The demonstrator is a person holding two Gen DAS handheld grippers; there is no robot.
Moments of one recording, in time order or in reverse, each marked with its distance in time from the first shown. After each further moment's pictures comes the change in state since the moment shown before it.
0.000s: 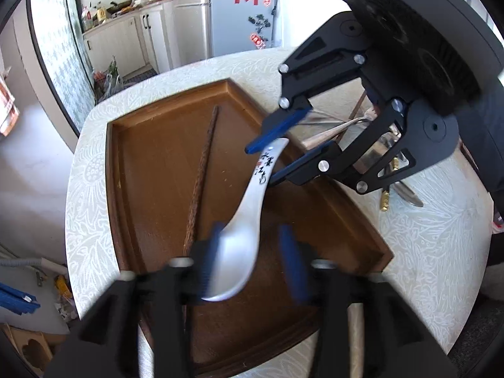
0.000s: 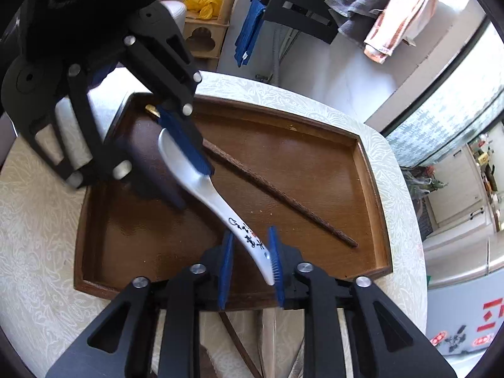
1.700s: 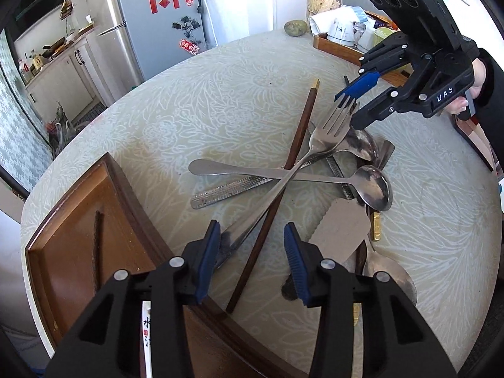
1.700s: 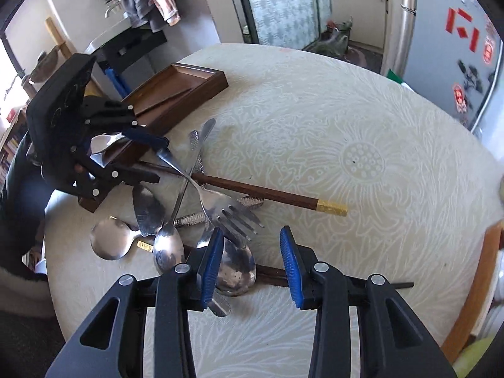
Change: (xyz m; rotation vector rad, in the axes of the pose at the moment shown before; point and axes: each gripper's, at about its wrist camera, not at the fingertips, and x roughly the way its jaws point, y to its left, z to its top) left arm 0.088 -0.080 0.089 0.259 0.052 -0.086; right arm -0.096 -0.057 -0.227 0.889 -0.007 0.050
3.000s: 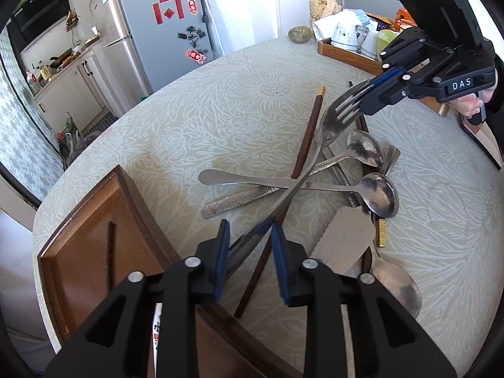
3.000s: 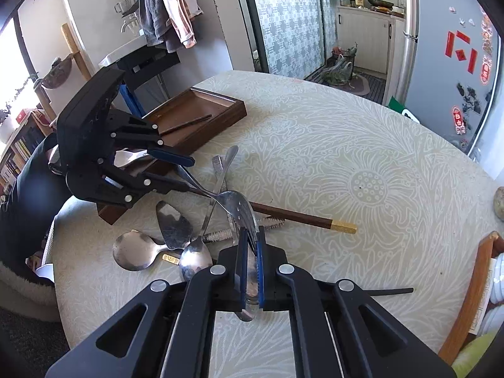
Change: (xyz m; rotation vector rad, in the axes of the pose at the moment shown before) left arm -0.006 -0.003 0.001 0.017 -0.038 0.055; right arm -0.026 0.019 -0.002 -0.052 -0.134 0.005
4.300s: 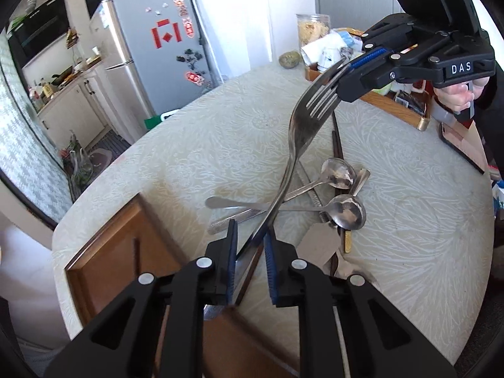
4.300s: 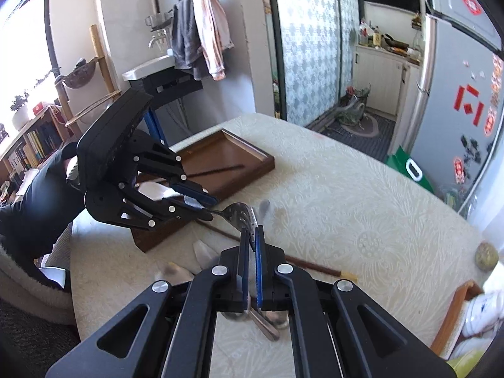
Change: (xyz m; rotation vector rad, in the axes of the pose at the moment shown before) left arm -0.058 -0.001 0.009 0.029 -0.063 0.020; right arm -0.045 0.050 0.047 -0.127 -0.141 0.026
